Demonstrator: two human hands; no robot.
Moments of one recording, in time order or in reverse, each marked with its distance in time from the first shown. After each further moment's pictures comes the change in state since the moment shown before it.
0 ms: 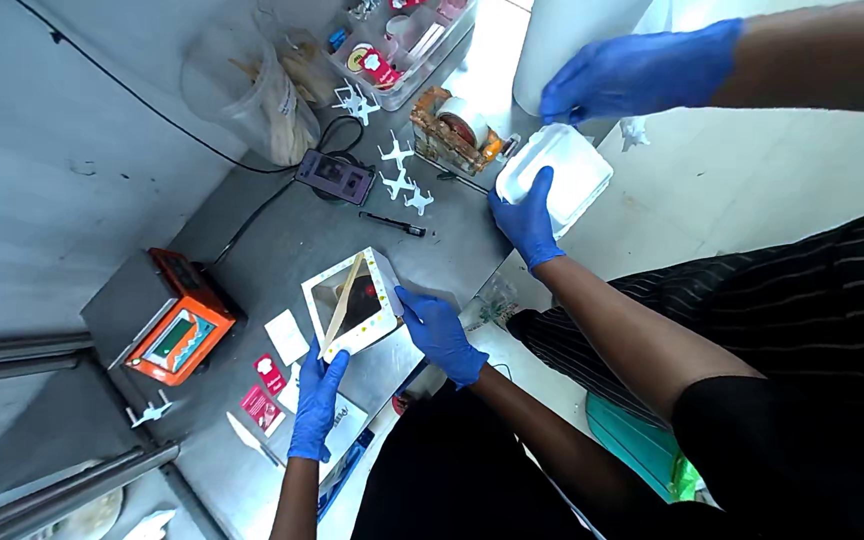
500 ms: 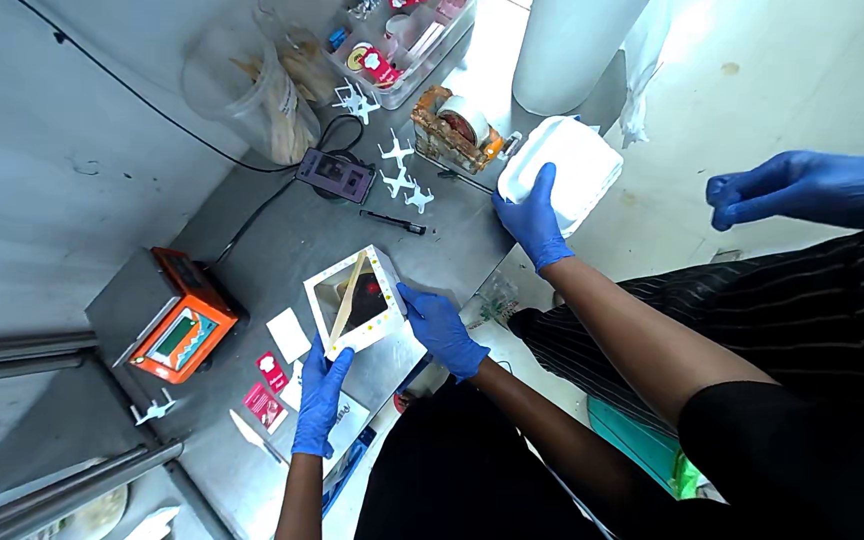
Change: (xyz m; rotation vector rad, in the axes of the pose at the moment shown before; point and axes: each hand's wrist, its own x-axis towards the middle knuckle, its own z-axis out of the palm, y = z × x) left_hand -0.002 0.004 0.001 0.035 0.002 0.009; right_hand 0.007 0.007 0.003 0.001 -0.056 0.036
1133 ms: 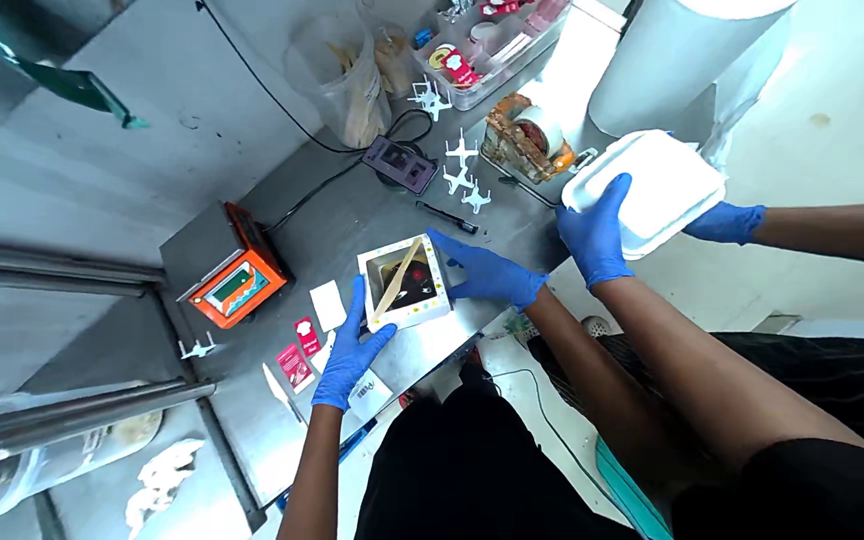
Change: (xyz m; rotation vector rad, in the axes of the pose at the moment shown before) left_hand 0.015 0.003 -0.018 0.068 -0.152 0.102; right_hand 0.098 0.006 -0.053 -0.049 -0.621 -0.192
